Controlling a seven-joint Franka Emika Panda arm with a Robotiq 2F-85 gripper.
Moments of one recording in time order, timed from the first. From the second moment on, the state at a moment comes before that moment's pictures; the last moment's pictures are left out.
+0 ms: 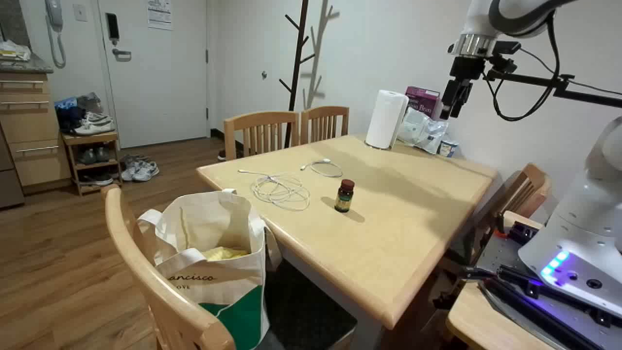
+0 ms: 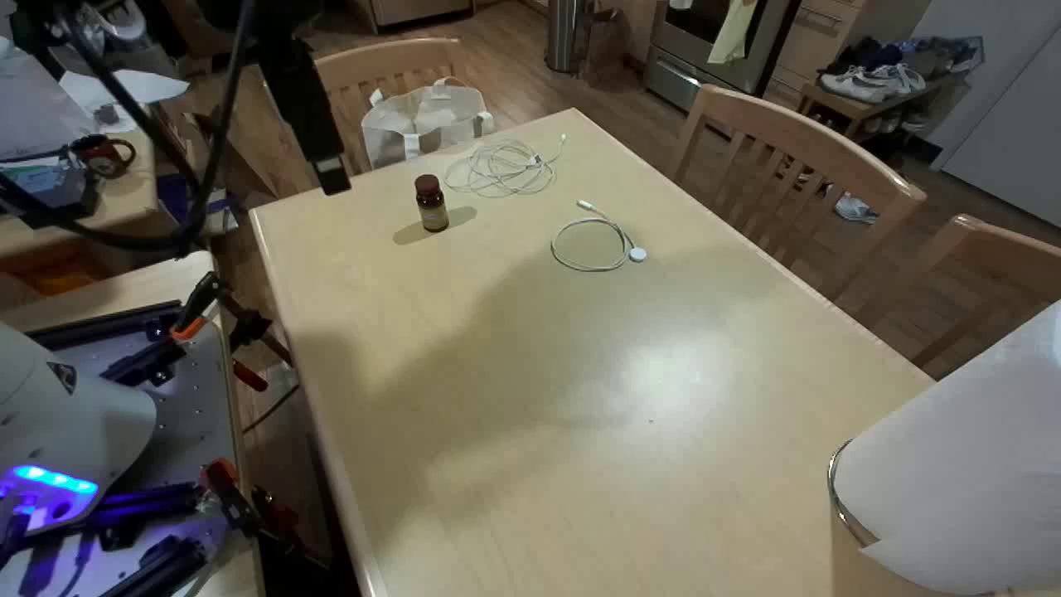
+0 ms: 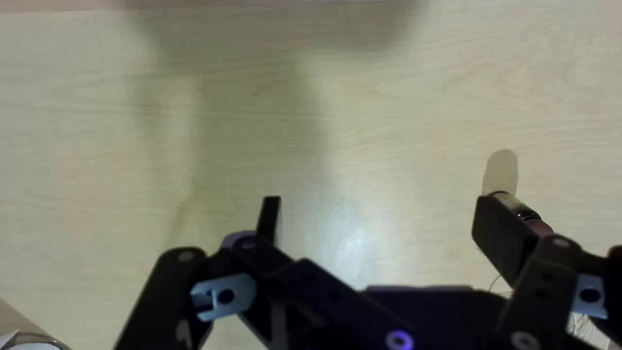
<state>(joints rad) -0.03 -0.56 -0.07 -2.60 -0.04 2.02 -0.06</state>
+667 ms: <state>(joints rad) -0.03 -0.55 -0.03 -2.60 -0.07 2.10 -0.05</state>
